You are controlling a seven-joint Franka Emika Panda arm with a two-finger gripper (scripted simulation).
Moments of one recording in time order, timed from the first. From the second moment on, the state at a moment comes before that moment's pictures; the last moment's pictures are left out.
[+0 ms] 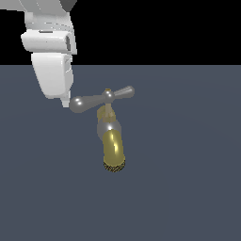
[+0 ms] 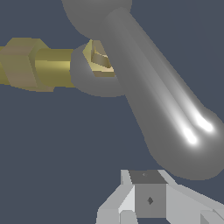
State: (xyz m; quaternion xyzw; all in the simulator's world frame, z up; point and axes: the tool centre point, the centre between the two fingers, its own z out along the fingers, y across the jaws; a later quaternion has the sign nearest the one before) arm -0.092 0.143 0.200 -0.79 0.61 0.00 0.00
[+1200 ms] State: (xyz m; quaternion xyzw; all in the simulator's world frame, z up) arm -0.143 0.082 0.200 -0.80 0.60 0.00 0.00
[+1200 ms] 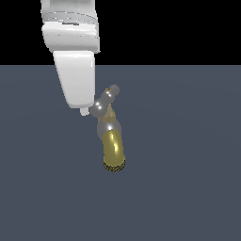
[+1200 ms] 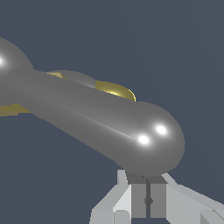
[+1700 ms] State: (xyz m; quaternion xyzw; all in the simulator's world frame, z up) arm -0.146 0.059 0.200 -0.80 0.59 0.00 0.00
